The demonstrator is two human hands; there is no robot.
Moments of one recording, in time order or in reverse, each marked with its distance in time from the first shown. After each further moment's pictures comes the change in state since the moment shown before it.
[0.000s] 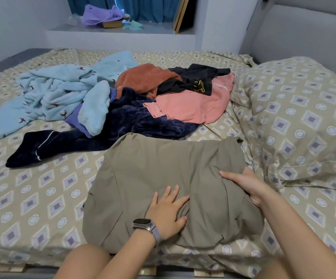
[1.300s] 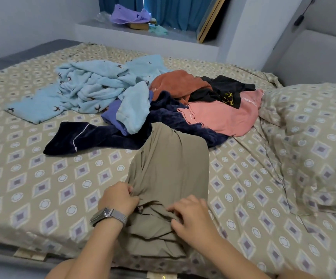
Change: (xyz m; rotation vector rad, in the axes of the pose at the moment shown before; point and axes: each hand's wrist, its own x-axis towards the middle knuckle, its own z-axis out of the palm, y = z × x) left_hand -0.077 -0.157 -0.072 -0.393 0.329 -0.672; right_hand -0.059 0.056 0.213 -1.197 -0.122 -0.857
